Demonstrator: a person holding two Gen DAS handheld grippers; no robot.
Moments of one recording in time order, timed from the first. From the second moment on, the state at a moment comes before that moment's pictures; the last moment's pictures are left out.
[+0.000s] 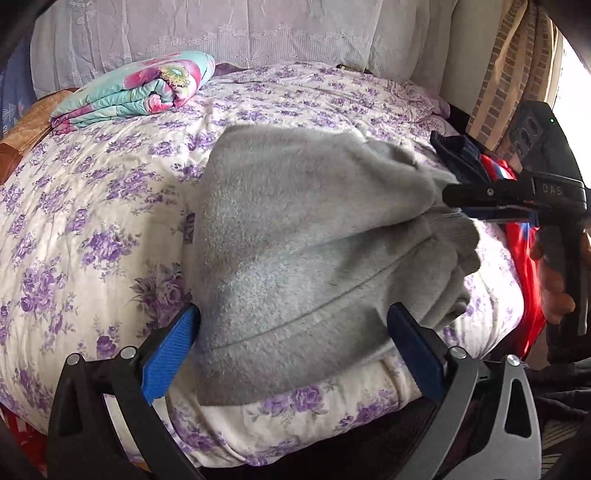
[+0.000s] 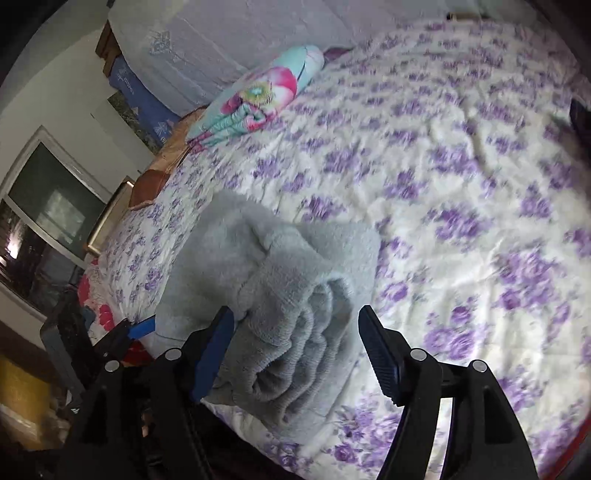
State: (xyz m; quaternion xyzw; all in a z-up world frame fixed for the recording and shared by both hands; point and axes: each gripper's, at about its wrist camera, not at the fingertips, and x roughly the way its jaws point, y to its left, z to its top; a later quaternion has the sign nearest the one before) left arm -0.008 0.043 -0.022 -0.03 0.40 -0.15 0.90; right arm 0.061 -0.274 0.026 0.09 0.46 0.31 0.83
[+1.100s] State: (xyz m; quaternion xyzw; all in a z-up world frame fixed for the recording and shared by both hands) left arm -0.016 0.027 -0.061 -0.04 0.40 -0.22 0.89; right arm 0.173 -0.032 -0.038 -0.07 0.59 0.38 0.71
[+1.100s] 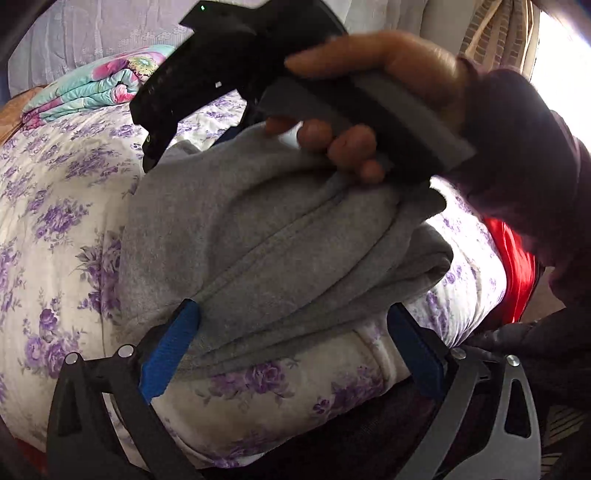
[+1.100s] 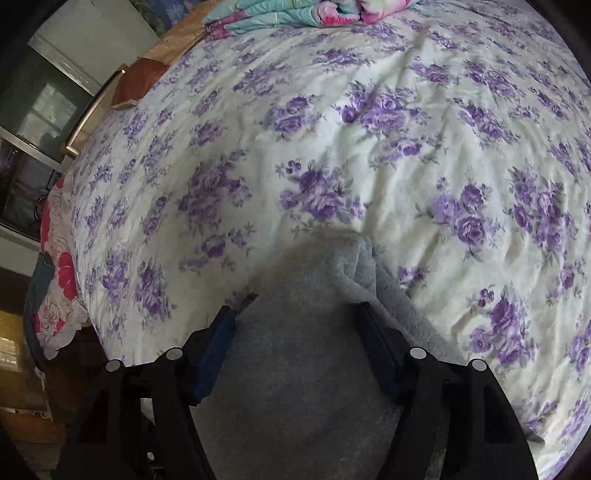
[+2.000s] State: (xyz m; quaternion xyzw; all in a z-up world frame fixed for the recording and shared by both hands) left arm -0.022 0.000 -0.013 0.07 0.37 -0.13 0.92; right arm 0.066 -0.196 0.038 -0.18 0.42 0.29 0.84
